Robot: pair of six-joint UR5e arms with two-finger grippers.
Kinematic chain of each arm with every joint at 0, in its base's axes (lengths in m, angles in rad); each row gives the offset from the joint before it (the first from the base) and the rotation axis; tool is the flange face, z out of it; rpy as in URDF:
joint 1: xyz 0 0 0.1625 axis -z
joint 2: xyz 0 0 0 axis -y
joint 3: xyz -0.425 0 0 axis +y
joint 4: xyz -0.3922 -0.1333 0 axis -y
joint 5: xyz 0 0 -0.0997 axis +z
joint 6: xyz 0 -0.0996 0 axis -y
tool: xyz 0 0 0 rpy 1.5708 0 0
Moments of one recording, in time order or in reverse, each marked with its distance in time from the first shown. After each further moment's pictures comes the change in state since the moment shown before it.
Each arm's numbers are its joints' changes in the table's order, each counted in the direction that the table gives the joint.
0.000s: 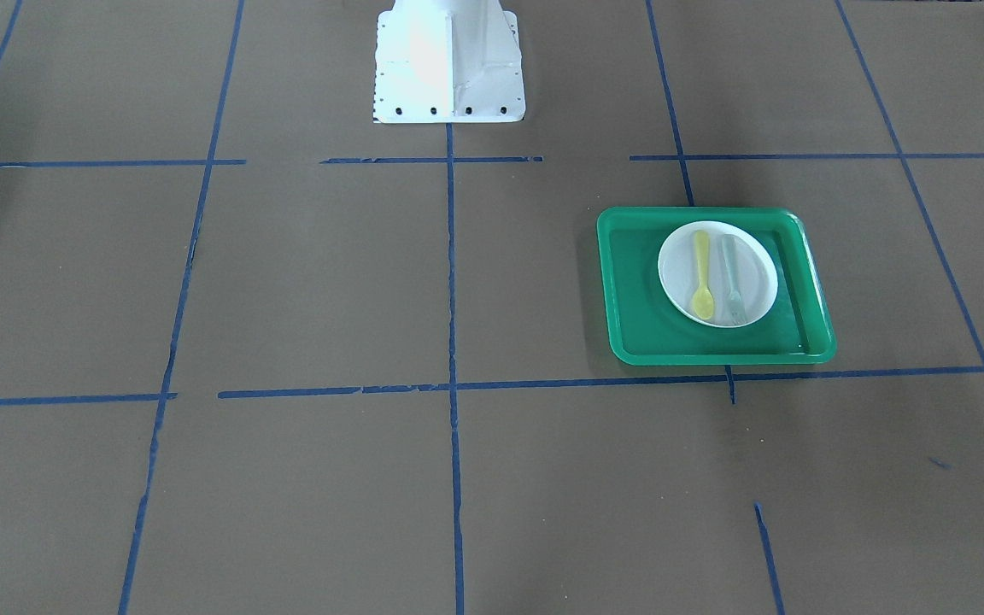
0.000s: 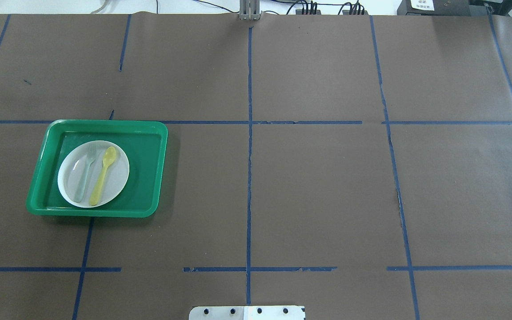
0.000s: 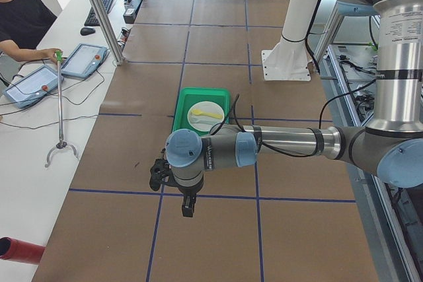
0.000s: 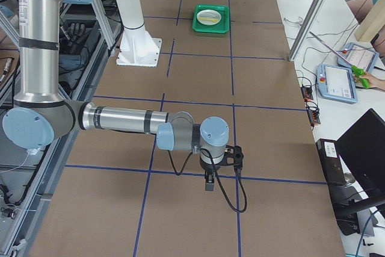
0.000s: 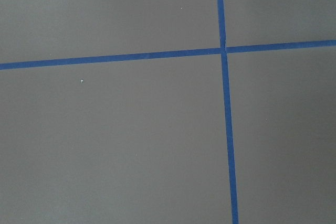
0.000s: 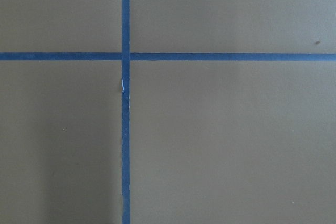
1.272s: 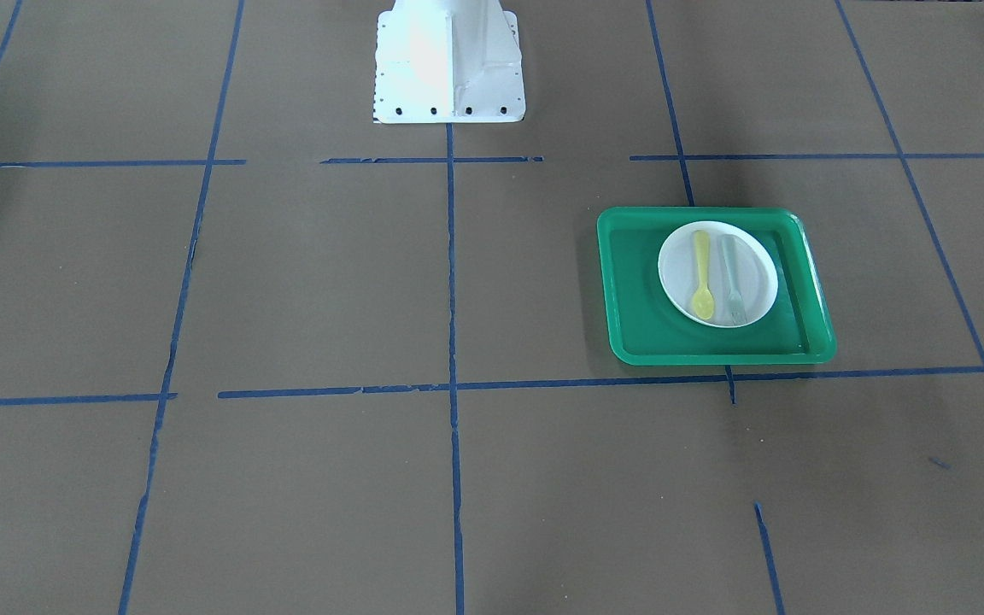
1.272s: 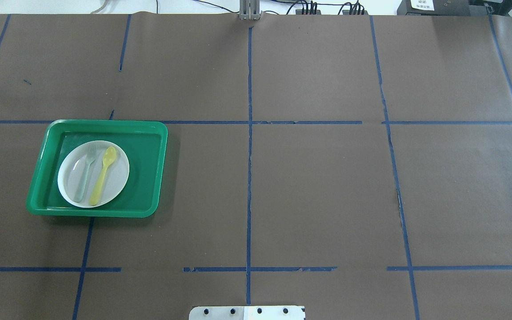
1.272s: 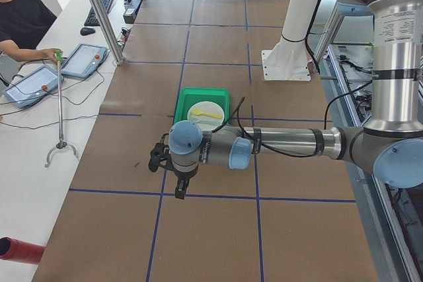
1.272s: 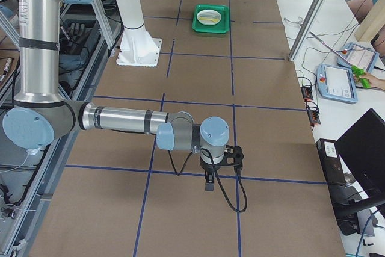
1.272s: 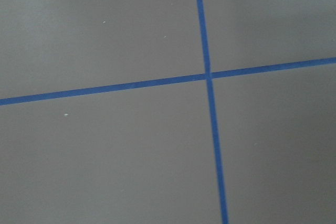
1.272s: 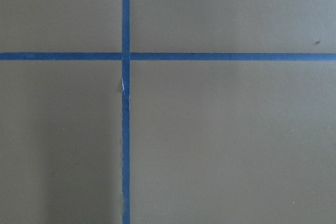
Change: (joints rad) left arm -0.177 0.014 -0.008 -0.351 0.093 -0.262; right arm 0.000 0.000 -0.001 0.000 0.000 0.000
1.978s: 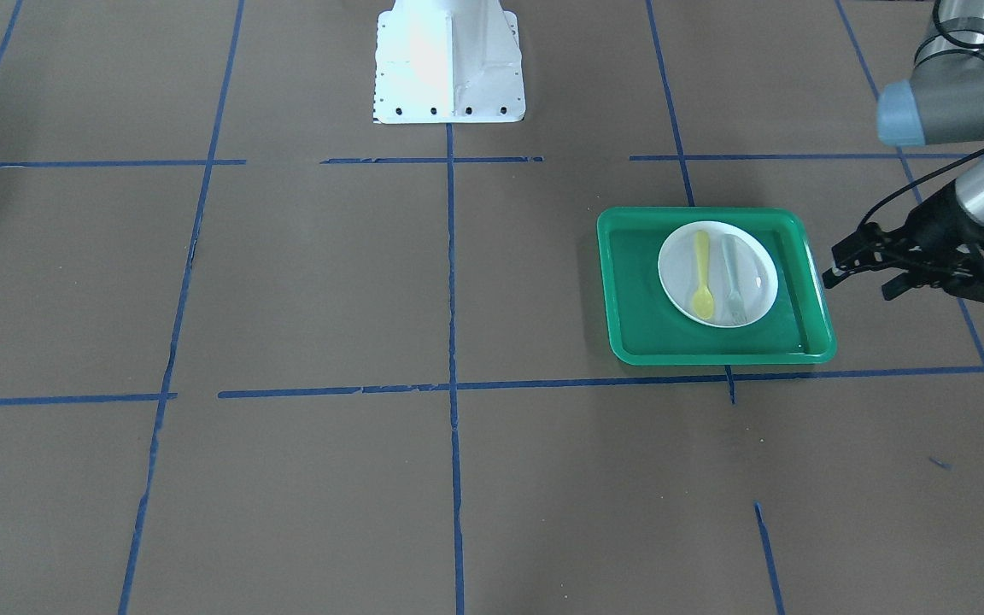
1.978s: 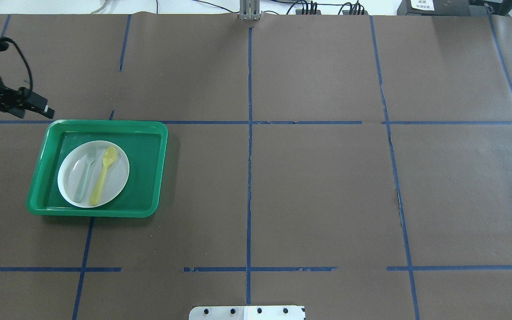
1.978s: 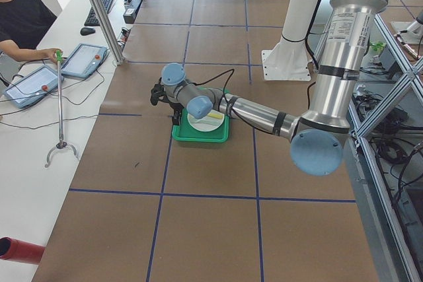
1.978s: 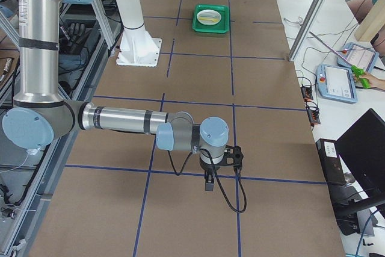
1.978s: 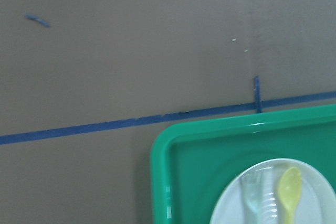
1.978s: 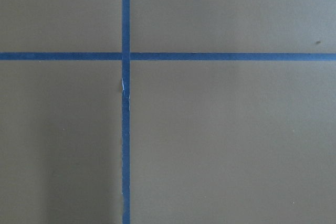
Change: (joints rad) left arm -0.448 -0.259 0.021 -0.207 -0.080 -0.678; right arm 0.000 0.000 0.000 0.000 0.000 0.000
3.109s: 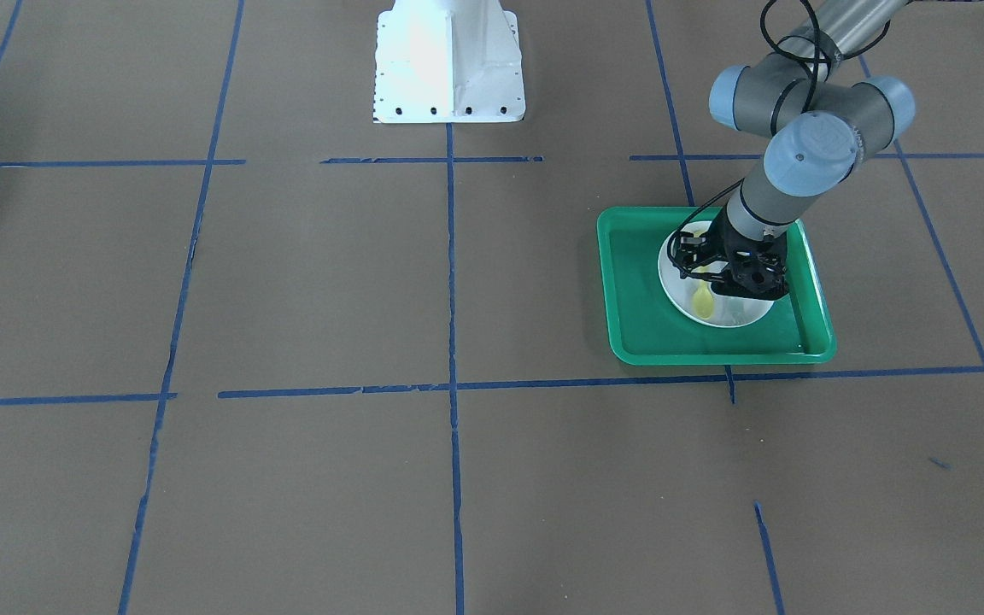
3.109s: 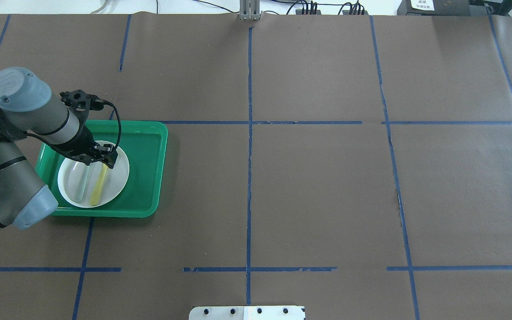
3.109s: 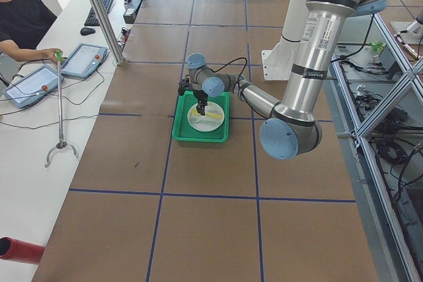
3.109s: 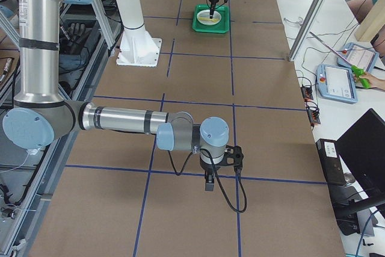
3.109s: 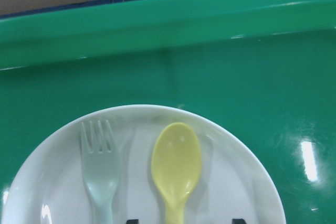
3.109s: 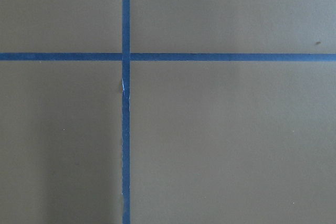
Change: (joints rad) left arm -0.325 -0.083 0.015 0.217 -0.233 -0.101; right arm 0.000 0.001 0.000 0.000 0.000 0.000
